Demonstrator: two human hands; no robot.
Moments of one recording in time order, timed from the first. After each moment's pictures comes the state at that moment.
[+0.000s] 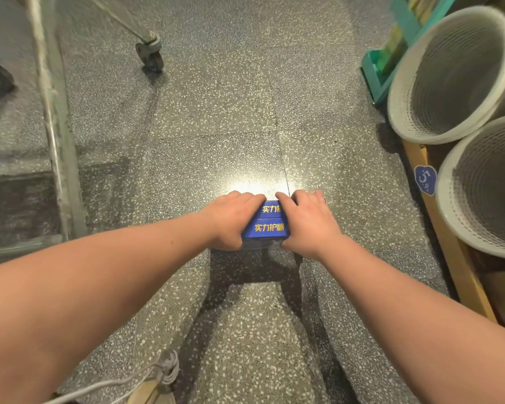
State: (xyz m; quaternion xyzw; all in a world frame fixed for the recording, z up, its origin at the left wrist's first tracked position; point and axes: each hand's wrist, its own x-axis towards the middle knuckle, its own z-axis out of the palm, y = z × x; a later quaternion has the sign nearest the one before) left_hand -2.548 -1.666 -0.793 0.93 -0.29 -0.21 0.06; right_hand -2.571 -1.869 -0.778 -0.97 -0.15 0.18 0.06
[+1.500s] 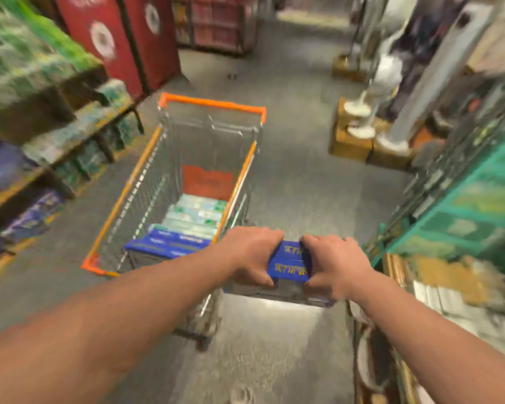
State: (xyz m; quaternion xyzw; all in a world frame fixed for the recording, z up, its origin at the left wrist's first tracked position) left_hand -2.672 -1.600 0.081 0.98 -0.14 -0.08 0.06; right_hand -2.630 -1.797 0.098 -0.94 -0.33 0.09 -0.02
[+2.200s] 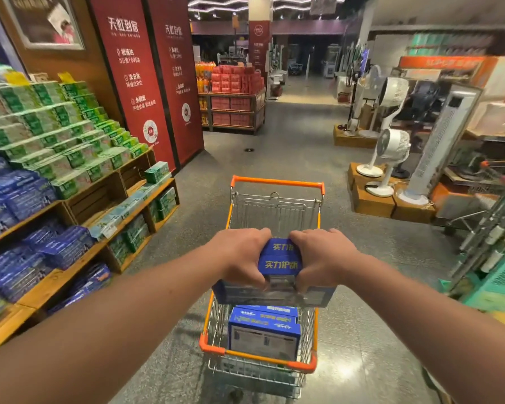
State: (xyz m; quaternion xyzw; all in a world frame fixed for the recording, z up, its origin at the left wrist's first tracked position) left_hand -2.758 -1.260 0.219 0.99 -0.10 -0.01 0.02; right_hand -2.699 -1.459 0.228 -0.93 -0.36 0.02 -0.02
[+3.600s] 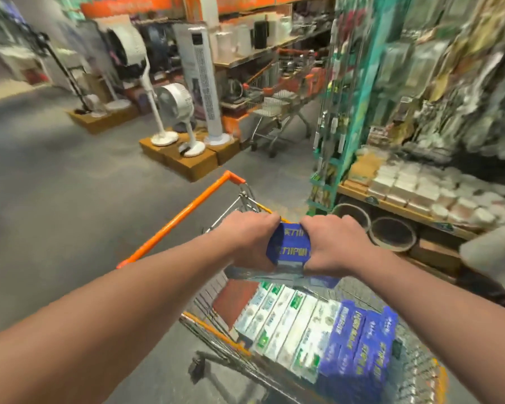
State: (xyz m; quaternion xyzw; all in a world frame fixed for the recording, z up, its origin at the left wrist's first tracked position) left_hand -2.300 -1.087 0.156 0.77 -0.64 0.02 -0.06; right_hand -2.454 -1.207 0.150 -0.97 0.23 0.01 0.01
